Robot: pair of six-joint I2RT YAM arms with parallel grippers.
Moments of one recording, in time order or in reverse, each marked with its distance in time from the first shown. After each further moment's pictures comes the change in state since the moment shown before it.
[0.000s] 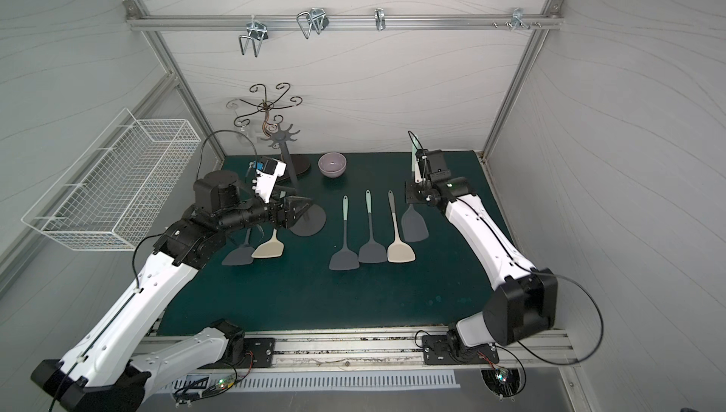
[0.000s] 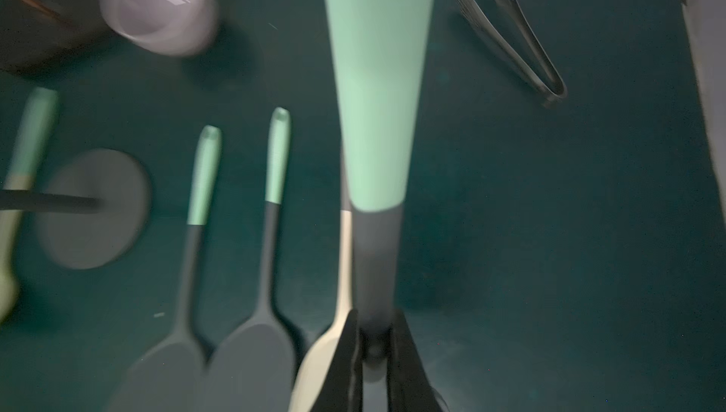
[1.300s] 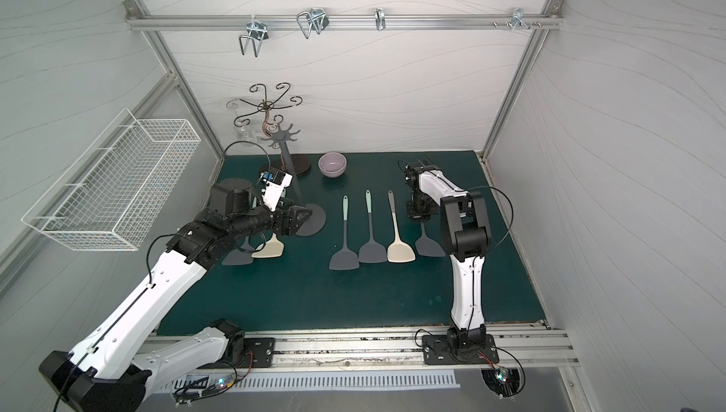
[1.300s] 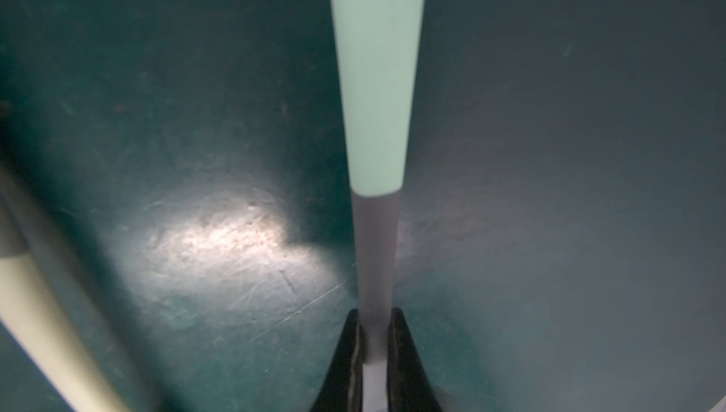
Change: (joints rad) left arm 0.000 0.038 -0.062 -0.045 -0.078 0.041; right arm -0.087 0.549 0.223 -0.230 0.023 -0.010
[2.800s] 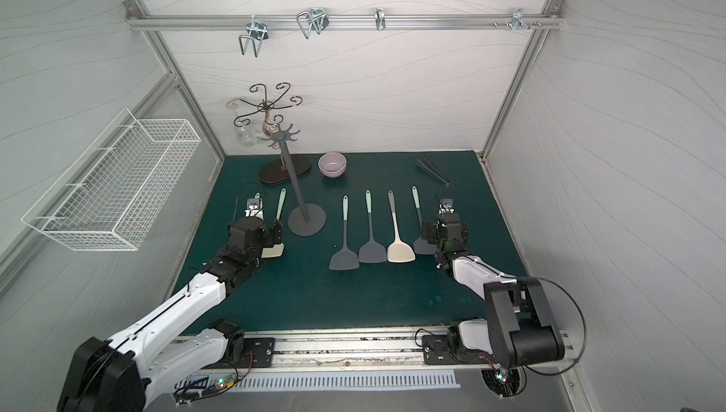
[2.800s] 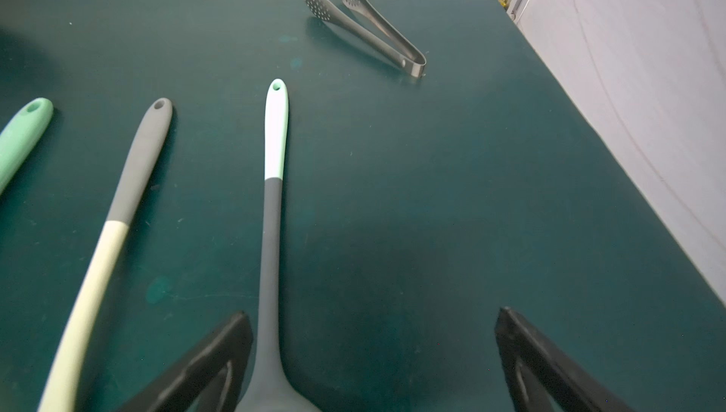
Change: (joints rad) left arm 0.117 0.001 -0.624 0.606 -0.842 -0.013; right arm -0.096 -0.803 -1.284 1.516 0.085 -0.104
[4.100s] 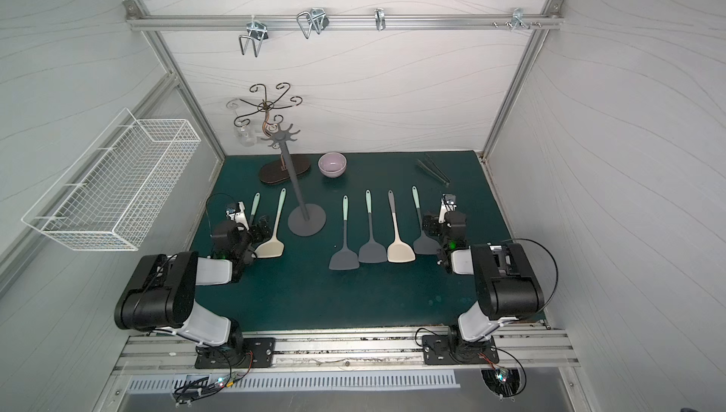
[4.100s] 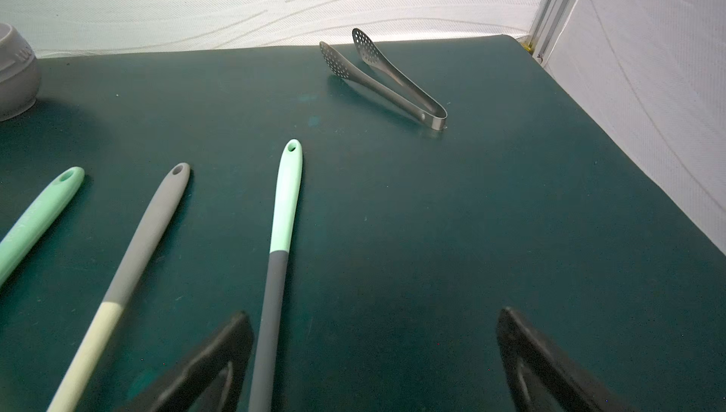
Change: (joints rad) left arm 0.389 0.510 -0.118 0.752 0.573 -0.049; right arm -0.075 0.225 0.043 0.317 -0.145 -0.012
